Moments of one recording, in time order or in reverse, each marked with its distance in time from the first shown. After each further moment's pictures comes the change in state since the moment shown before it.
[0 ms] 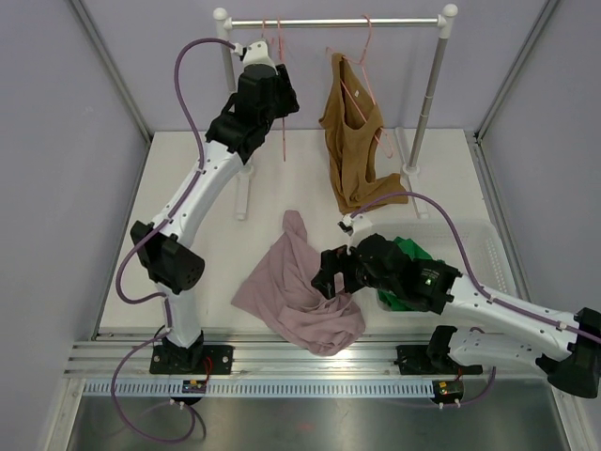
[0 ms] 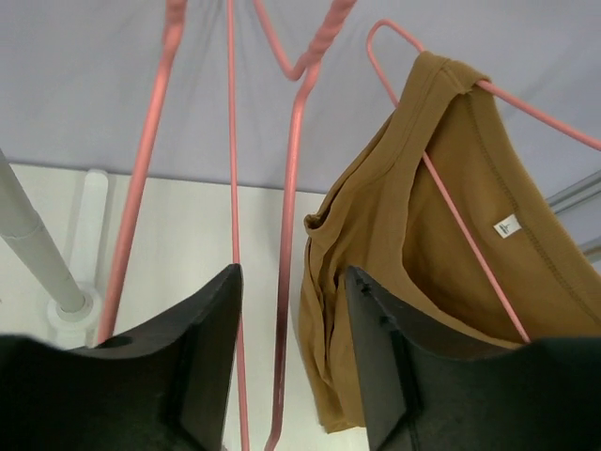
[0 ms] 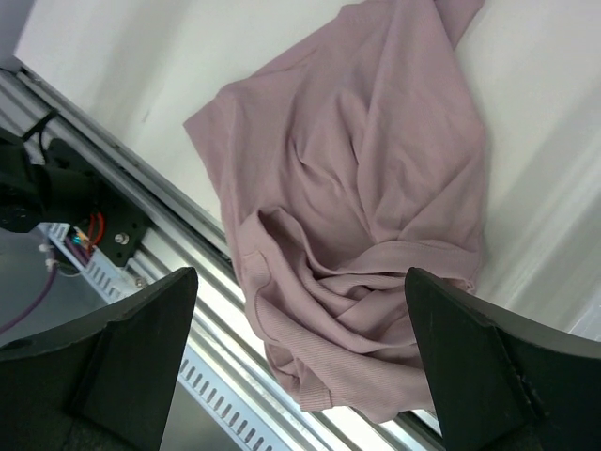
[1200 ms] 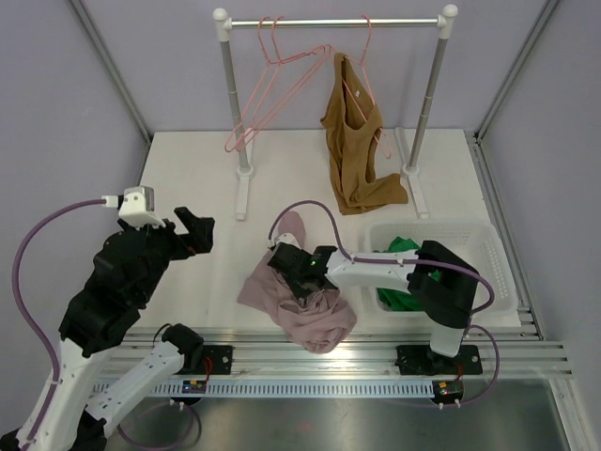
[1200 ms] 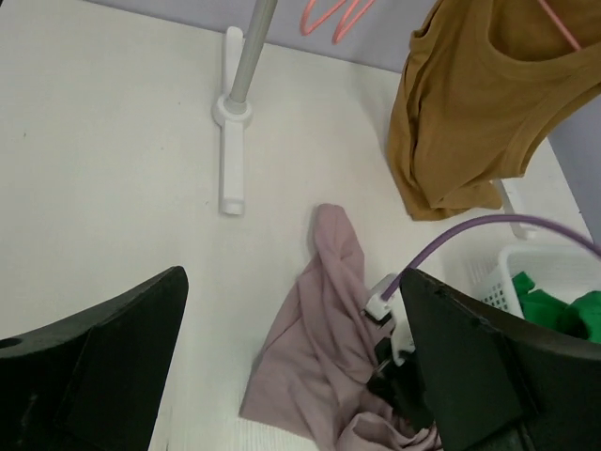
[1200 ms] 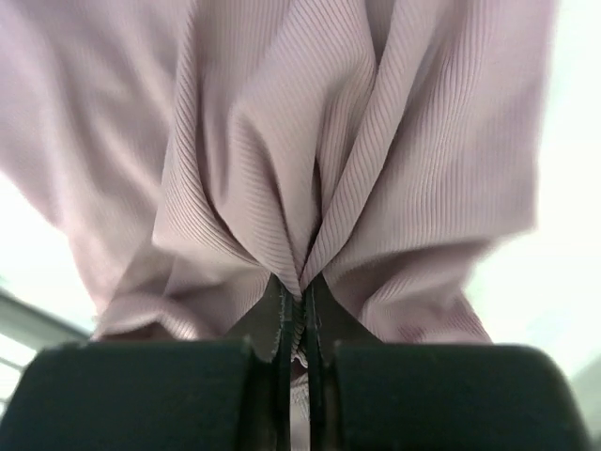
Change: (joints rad) left arm -0.029 -1.305 -1.017 -0.303 -0.027 0.005; right arm 0.086 0.870 0.358 -0.060 0.098 -0.111
